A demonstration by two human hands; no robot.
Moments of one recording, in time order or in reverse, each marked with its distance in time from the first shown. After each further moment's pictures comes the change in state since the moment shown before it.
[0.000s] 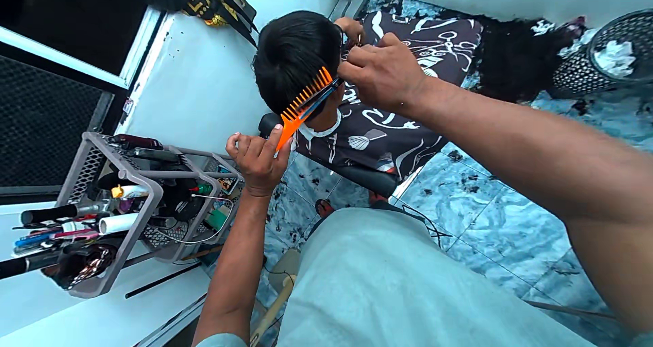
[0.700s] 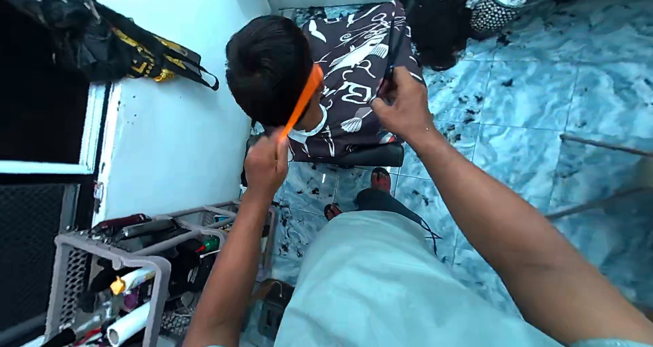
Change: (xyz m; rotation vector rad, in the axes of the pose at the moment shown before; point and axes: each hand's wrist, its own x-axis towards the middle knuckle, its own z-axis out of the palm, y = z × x) left_hand 0.009 -0.049 0.024 -0.484 -0.548 0.018; right_hand -0.092 -0.105 0.040 0.416 0.385 1.158
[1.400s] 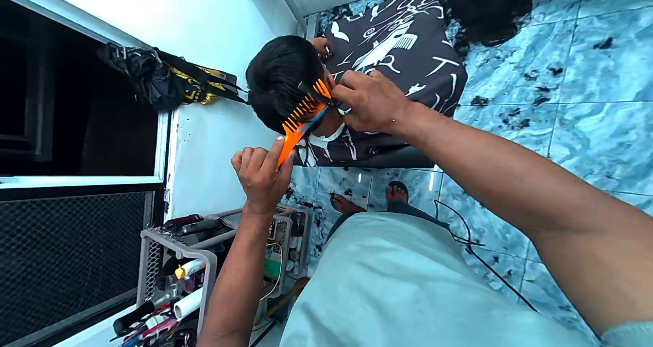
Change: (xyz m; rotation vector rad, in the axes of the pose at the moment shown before) left_hand 0.011 0.007 -0.052 0.369 0.290 0.293; right_hand 0.044 -0.040 0.039 -0.257 -0.248 -0.655
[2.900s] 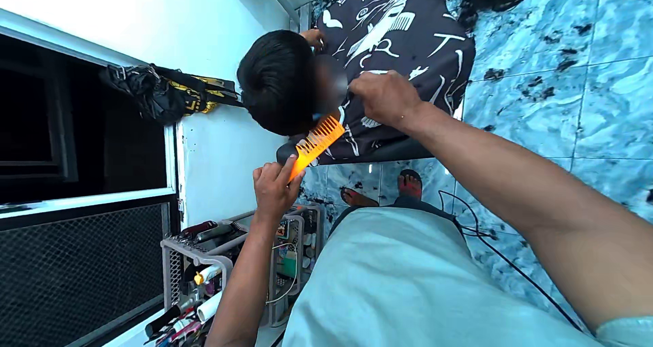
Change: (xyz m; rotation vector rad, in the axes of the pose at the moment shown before) left_hand -0.042 -0.016 0.019 -0.089 -0.357 0.056; right_hand -0.033 0.028 0.035 0.051 0.080 0.241
